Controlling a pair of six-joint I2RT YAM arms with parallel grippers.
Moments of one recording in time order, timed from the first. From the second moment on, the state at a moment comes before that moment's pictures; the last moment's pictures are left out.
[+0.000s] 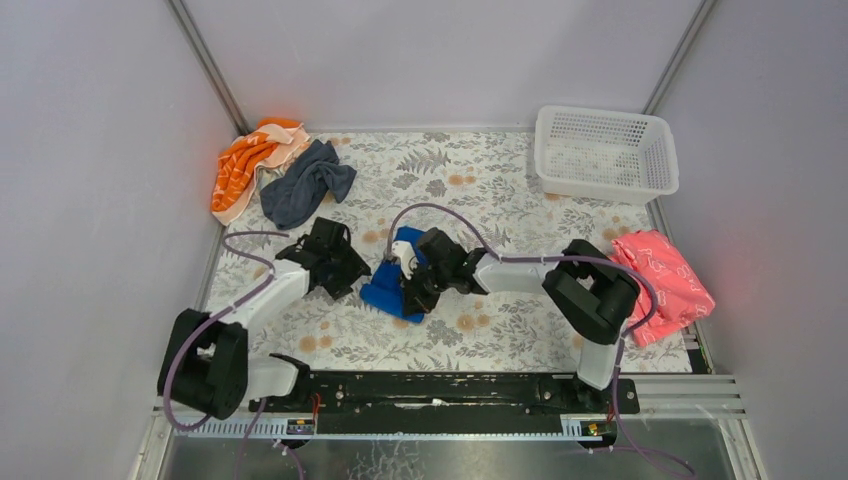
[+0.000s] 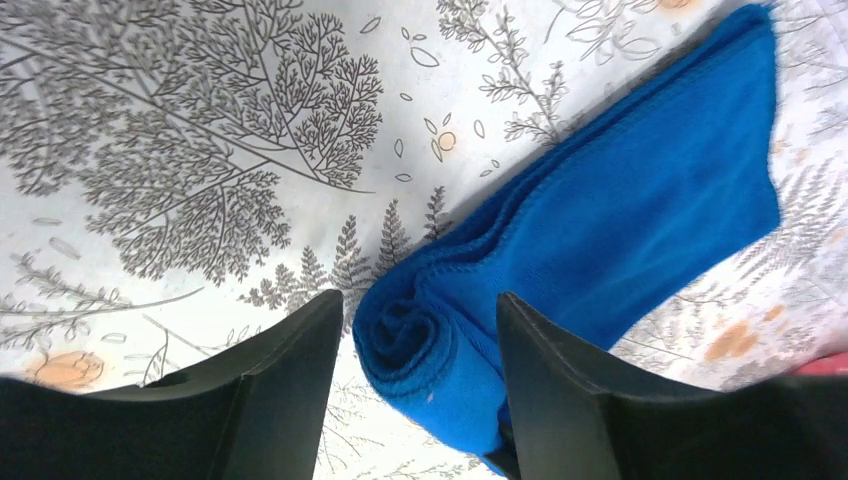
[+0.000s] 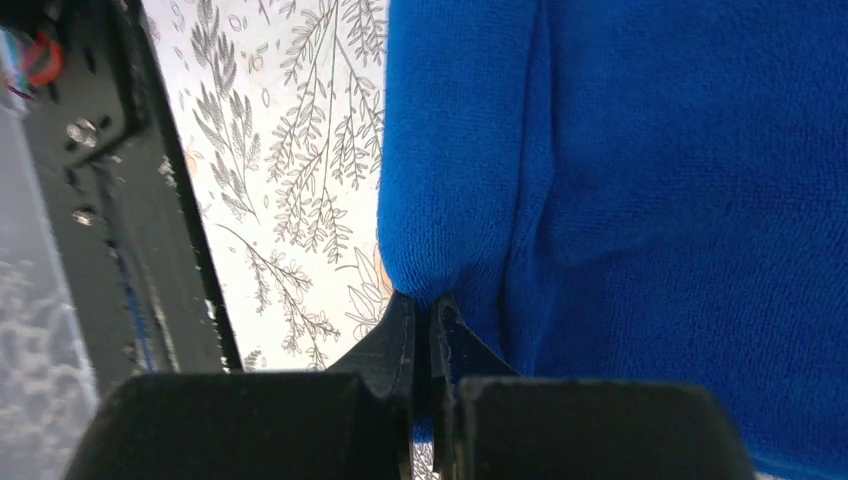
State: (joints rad) left arm -0.31 1.31 0.67 -0.46 0.01 -1.03; right arm 0.94 1.83 1.03 -0.06 -0.46 -0.02
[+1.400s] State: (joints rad) left arm -0.43 1.41 0.64 -0.34 0.06 -1.12; right arm 0.69 1.88 0.98 0.07 -0.81 0.38
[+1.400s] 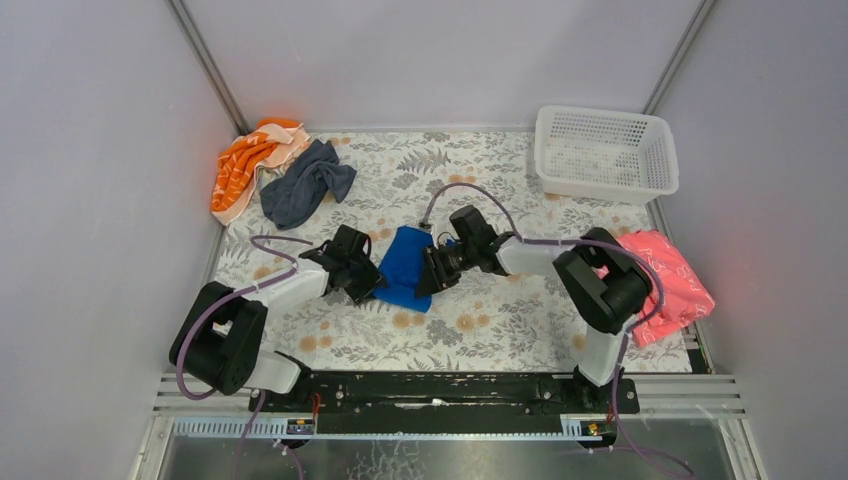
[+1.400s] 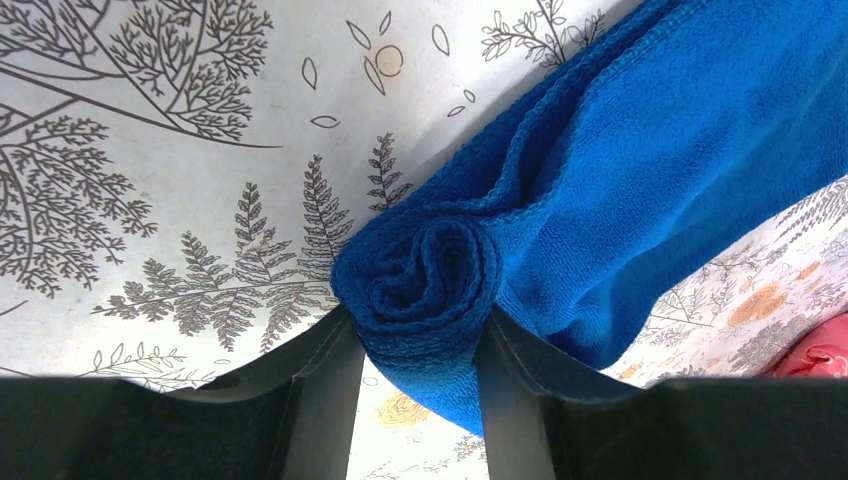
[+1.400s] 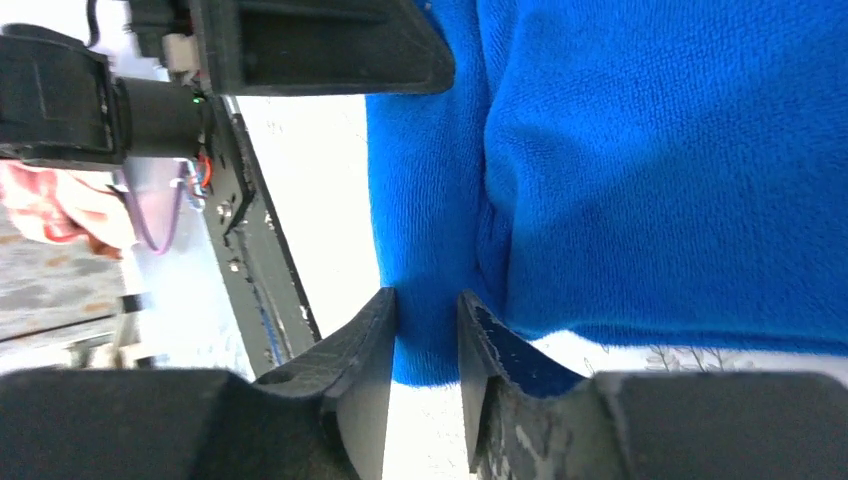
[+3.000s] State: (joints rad) left arm -0.37 1.41 0.64 -0.34 0.11 -1.09; right arm 1.07 1.81 1.04 -0.13 -0.01 -0.21
